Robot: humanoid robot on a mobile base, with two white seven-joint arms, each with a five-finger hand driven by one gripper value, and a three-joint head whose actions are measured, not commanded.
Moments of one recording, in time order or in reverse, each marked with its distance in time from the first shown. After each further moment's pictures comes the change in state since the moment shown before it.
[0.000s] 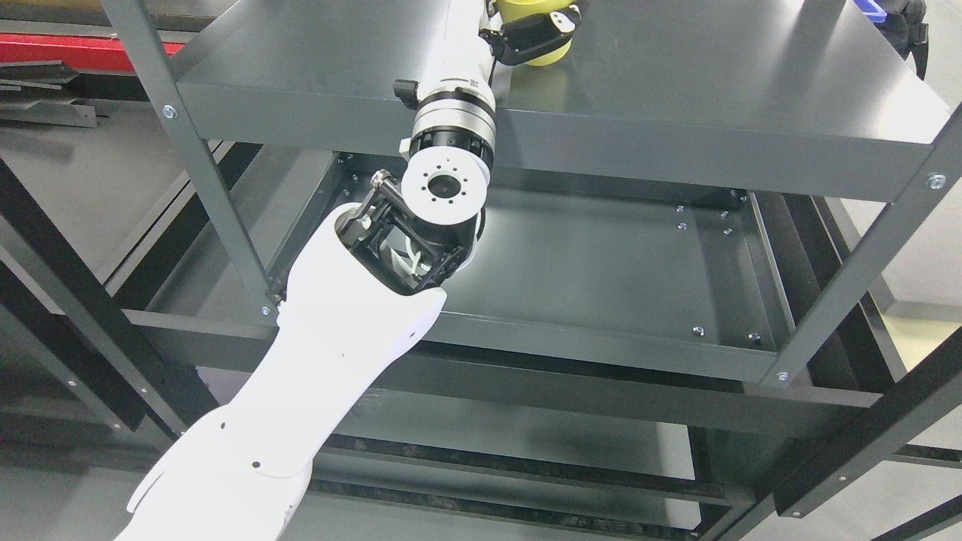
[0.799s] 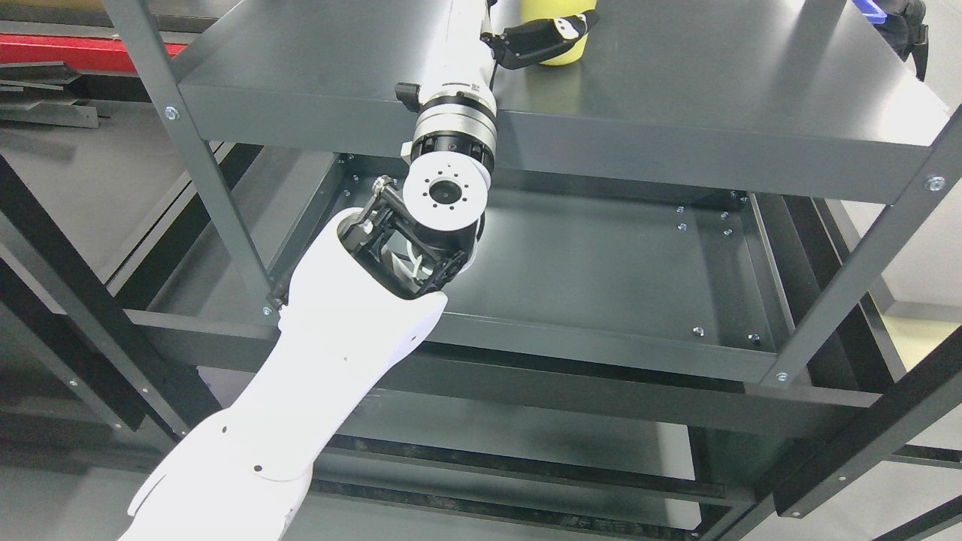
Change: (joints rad) left arm 0.016 0.000 0.000 -0.004 -0.017 -0.004 -0.007; right arm 0.000 0.000 0.000 0.000 0.000 0.000 0.000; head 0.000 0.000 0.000
